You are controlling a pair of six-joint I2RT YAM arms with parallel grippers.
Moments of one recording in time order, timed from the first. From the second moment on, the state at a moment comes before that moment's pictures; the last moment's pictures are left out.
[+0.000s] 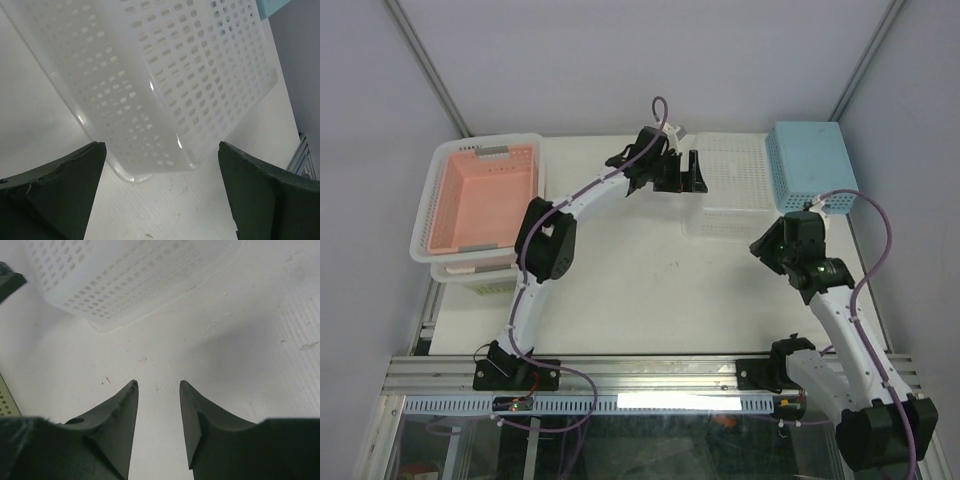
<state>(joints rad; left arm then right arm) -0.63 2.34 2.02 -0.27 0.41 -0.51 0.16 0.81 0.75 -0.68 0.11 0.73</state>
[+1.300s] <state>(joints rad) -0.52 1.49 1.59 -0.62 0.08 -0.34 0.13 1.75 1.24 -0.34 0.14 0.66</state>
